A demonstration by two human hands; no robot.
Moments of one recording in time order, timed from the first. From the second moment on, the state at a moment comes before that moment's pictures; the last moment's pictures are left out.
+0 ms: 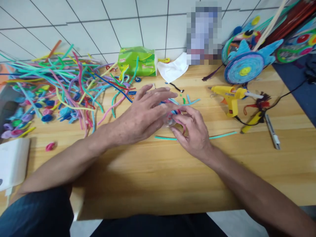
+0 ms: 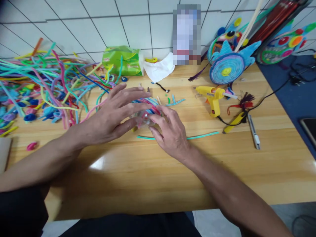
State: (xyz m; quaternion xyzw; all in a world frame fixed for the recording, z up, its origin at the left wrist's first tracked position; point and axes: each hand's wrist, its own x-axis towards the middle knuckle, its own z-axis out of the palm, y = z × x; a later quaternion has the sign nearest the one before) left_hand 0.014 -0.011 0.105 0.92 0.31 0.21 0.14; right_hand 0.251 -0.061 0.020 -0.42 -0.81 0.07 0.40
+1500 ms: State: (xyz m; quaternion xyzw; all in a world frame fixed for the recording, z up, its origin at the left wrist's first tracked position) left_hand 0.024 0.001 0.090 0.92 0.29 0.23 0.13; right_hand 0.232 -0.082 0.033 -0.36 -0.92 -0.06 0.13
